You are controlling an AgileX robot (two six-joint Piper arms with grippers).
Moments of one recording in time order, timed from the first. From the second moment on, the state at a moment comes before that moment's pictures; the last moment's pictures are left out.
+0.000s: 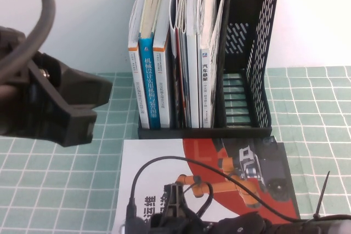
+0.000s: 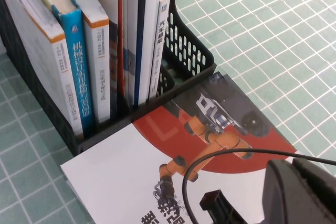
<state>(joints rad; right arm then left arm) 1.17 1.78 -0.90 -1.24 0.15 0.63 -0.67 0.98 -1.29 -0.10 1.01 -0.11</state>
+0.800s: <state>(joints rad) 1.26 0.98 -0.94 -1.28 0.73 0.57 -0.67 0.78 -1.29 0.10 0.84 -0.21</state>
